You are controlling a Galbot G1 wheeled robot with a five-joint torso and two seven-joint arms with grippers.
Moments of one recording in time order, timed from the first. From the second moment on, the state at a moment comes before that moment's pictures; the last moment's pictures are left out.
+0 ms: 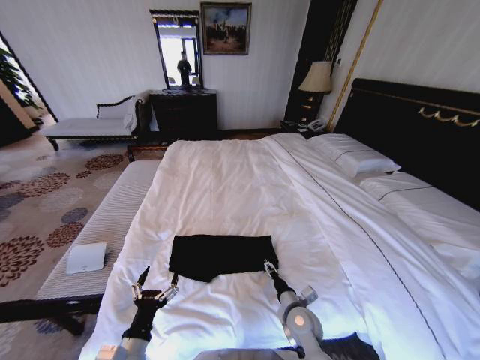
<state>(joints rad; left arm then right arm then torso) 2.05 -1.19 -0.53 -2.23 -0.33 -0.35 -0.14 -1.50 1.54 0.48 1.82 1.10 -0.18 0.23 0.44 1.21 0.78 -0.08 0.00</state>
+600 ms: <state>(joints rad) 2.05 -1.19 -0.53 -2.22 -0.33 -0.35 -0.14 -1.36 1.61 0.56 1.66 1.18 -0.18 0.21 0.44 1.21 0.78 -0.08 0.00</state>
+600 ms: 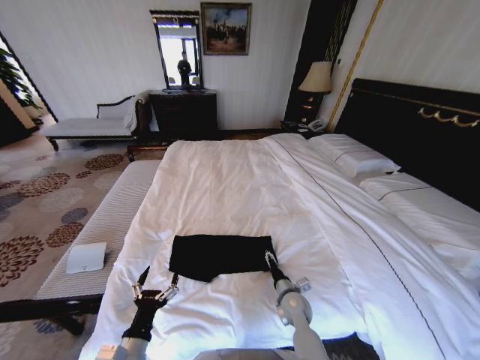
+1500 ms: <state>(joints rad) 2.05 -1.19 -0.53 -2.22 -0.33 -0.35 -0.14 -1.34 1.61 0.57 1.64 1.17 -0.19 0.22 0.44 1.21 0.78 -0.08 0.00</state>
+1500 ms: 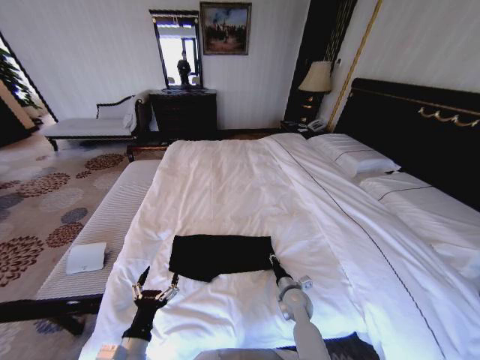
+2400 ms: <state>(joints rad) 2.05 -1.19 -0.53 -2.22 -0.33 -0.35 -0.14 -1.37 1.61 0.61 1.81 1.11 -0.18 0.22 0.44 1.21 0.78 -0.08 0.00</state>
